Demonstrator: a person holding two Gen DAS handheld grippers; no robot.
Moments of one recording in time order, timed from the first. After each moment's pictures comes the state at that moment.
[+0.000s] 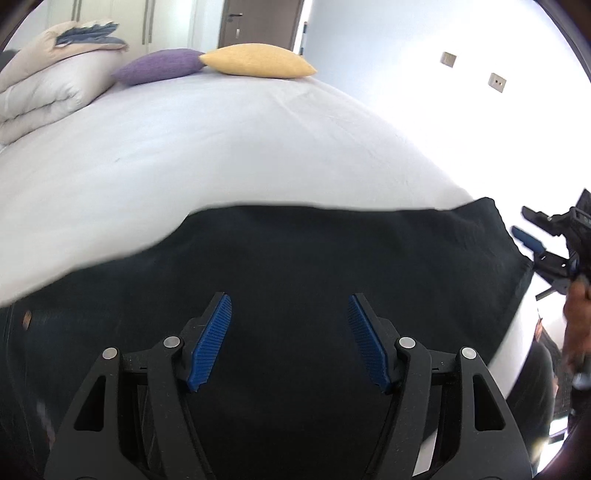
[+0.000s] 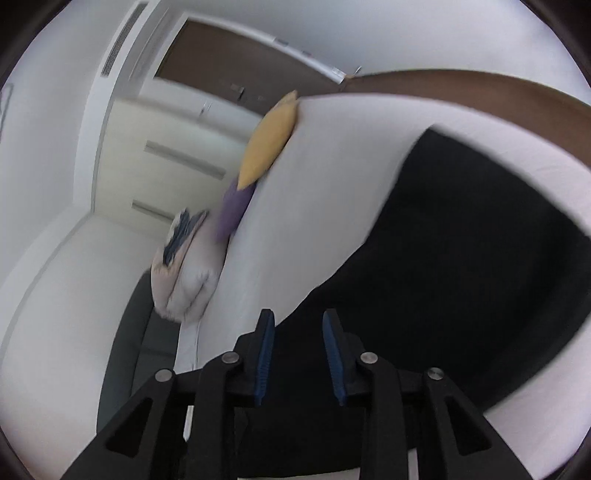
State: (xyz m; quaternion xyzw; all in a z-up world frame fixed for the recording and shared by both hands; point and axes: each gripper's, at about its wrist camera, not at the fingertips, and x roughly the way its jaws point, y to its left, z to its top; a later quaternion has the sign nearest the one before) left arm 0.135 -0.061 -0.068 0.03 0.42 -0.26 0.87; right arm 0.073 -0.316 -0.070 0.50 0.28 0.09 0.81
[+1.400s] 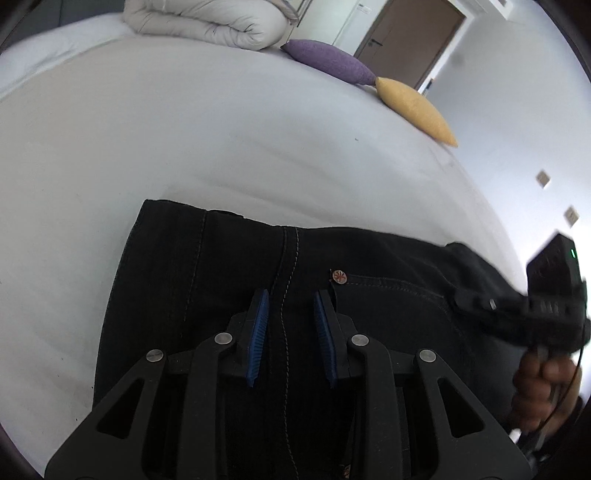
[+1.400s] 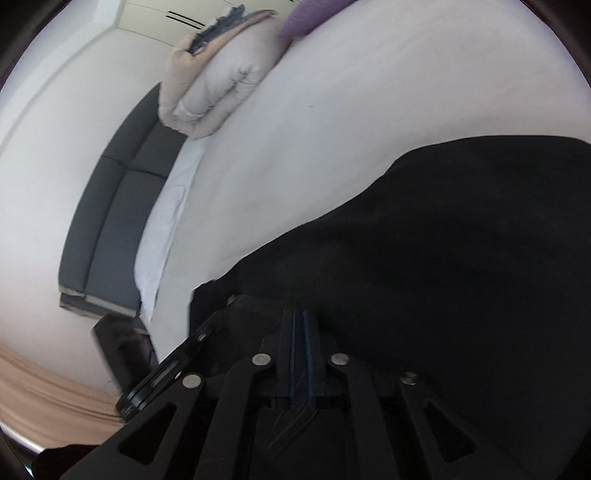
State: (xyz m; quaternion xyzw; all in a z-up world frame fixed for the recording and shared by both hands) left arm 0.177 0.192 -0.140 -0.15 0.43 -0.10 0.88; right arm 0.287 -0.012 -0.155 0.33 0.49 0.24 0.77
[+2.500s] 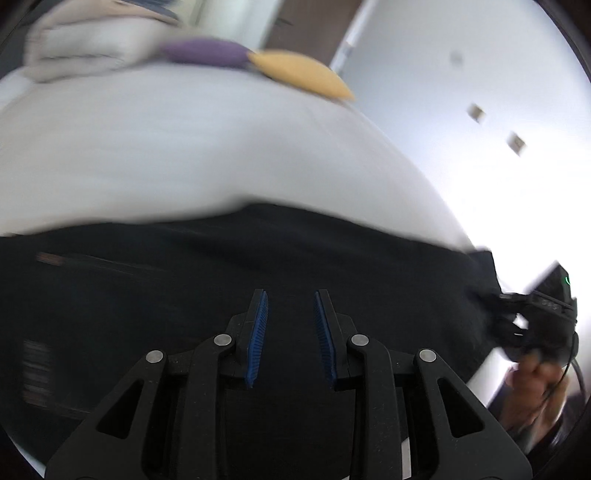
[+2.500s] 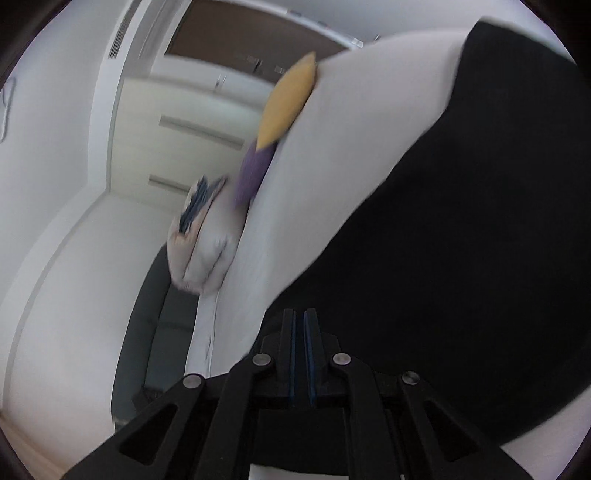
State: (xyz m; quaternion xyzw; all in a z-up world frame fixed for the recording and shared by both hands) left arm 0.141 -0.041 -0.093 -0.08 0.43 -0.23 0.87; right arm 0.189 -0.177 -0.132 0.51 0.30 0.13 0.79
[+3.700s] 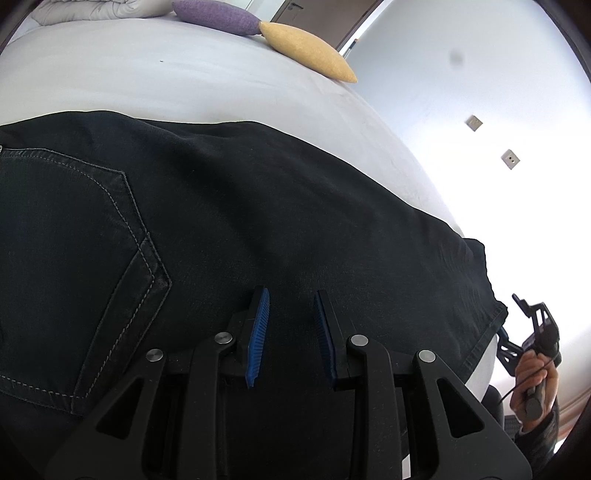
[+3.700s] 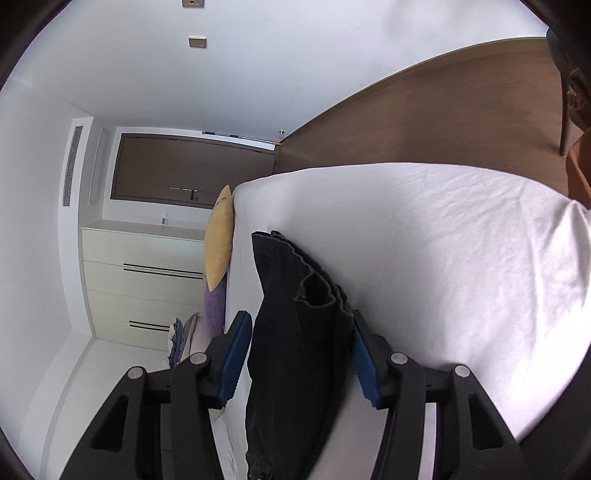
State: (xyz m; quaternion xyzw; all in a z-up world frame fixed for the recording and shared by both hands) left arm 0.135 -0.009 -0.152 -0.17 0.45 -0.26 0.84; right arm 0.018 -0.383 -0.175 0.66 0.15 -0.08 0.74
